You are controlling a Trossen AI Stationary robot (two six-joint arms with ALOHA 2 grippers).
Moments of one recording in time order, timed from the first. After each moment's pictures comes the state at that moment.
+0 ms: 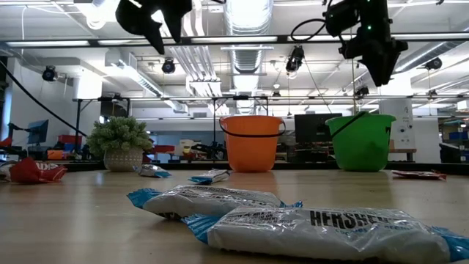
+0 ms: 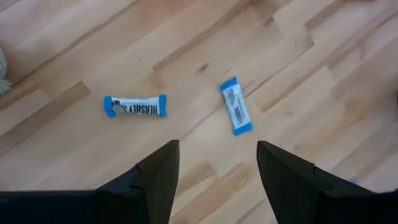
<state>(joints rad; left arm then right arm) 0.10 1.55 1.66 -1.32 -0.08 -0.86 -0.79 1.39 1.45 -1.57 0.25 0.18</state>
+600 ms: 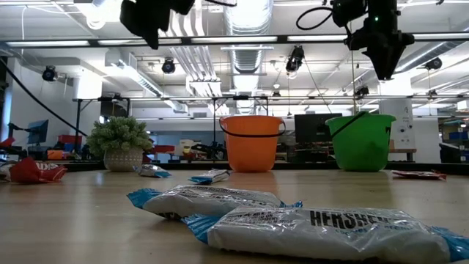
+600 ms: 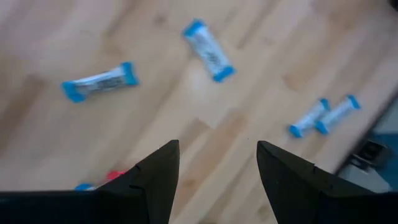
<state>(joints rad) 0.06 1.57 1.66 -1.37 0.11 -0.62 -0.79 1.32 1.45 -1.57 0.25 0.18</state>
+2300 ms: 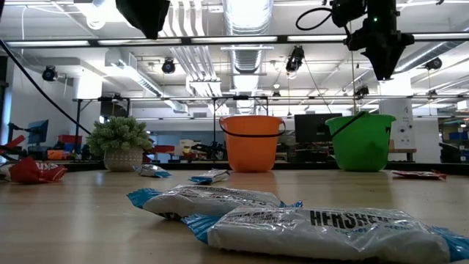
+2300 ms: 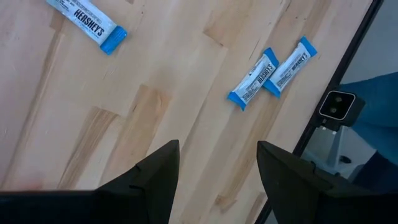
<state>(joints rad) -0.27 1.74 1.66 -1.17 0.14 -0.77 -0.79 1.32 1.45 -1.56 0.25 0.20</state>
